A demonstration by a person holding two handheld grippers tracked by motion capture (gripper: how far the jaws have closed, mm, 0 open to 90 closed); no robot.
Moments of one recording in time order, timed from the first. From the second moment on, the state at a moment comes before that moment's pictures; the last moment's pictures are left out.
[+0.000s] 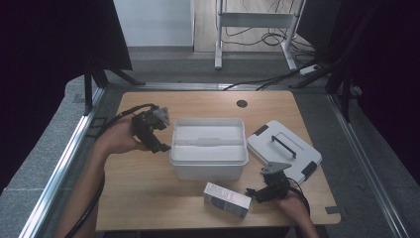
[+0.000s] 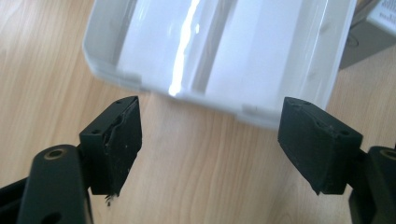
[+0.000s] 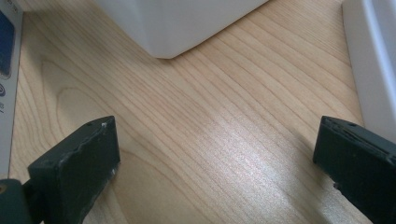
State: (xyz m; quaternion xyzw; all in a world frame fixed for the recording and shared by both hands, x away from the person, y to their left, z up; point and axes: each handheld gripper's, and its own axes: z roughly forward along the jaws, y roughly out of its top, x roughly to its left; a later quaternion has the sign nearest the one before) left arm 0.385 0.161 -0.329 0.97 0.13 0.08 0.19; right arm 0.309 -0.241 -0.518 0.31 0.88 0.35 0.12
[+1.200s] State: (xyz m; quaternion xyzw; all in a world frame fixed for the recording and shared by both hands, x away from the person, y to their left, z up) left arm 0.430 0.012 -0.363 1.00 0.01 0.02 0.06; right arm 0.309 -0.241 -0.518 0.31 0.87 0.35 0.12
